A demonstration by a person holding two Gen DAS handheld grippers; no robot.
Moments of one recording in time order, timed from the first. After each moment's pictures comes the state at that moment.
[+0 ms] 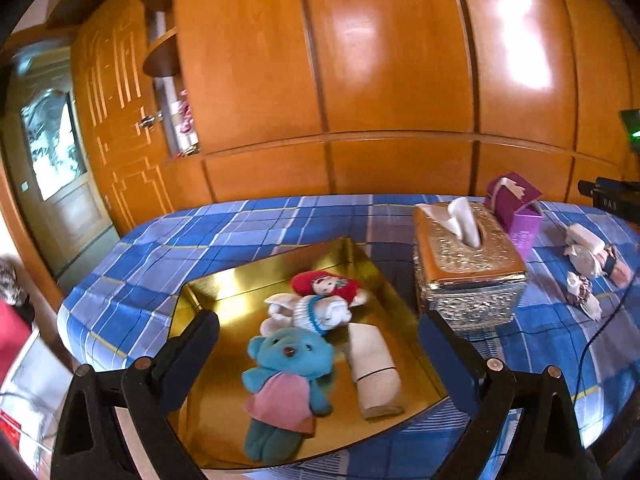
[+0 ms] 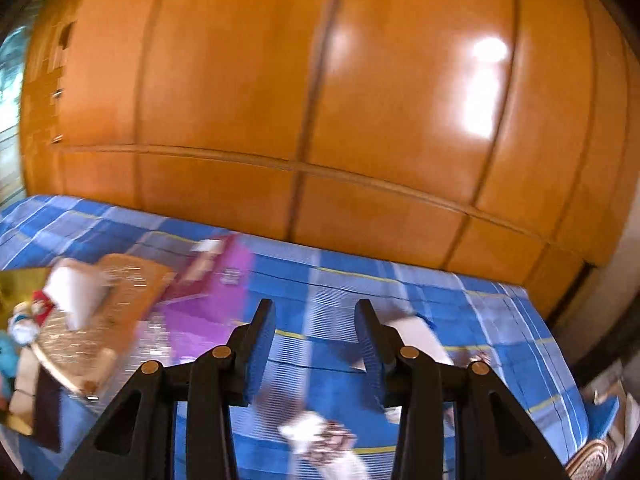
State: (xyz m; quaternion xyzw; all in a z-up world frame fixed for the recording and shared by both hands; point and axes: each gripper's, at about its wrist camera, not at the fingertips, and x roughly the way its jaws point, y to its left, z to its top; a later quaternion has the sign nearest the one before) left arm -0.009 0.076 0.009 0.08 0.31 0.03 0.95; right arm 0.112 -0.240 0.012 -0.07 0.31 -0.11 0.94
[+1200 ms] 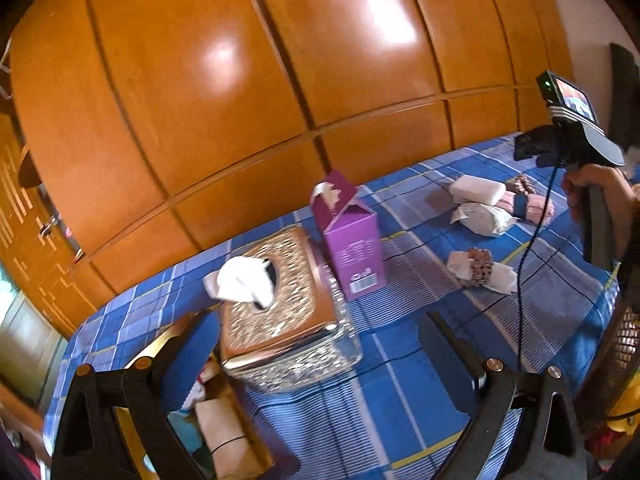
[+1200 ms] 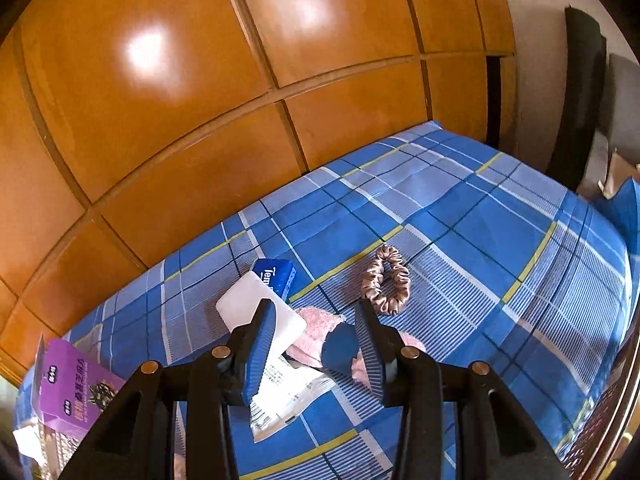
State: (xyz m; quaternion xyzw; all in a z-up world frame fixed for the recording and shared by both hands) left arm 0.012 -0.107 0.007 0.23 0.30 -0.15 0.92; right arm 0.092 -0.467 -0.045 0.24 0.34 -0.27 0.87
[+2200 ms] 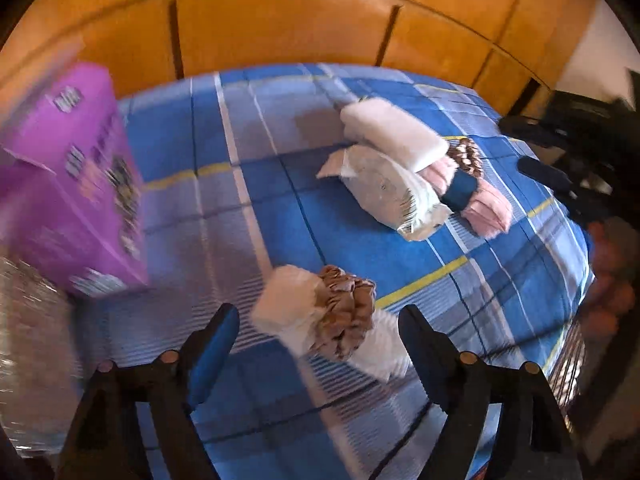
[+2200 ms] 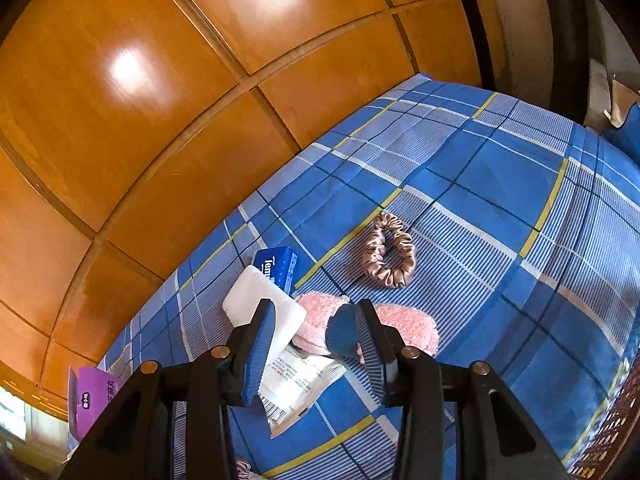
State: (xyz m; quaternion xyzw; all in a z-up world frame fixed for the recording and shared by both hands) left arm 0.124 -0.266 -0.112 0.07 0.55 -0.27 0.79; right arm 0.081 -0.495 -0.061 0.35 0.34 -0.25 0.84
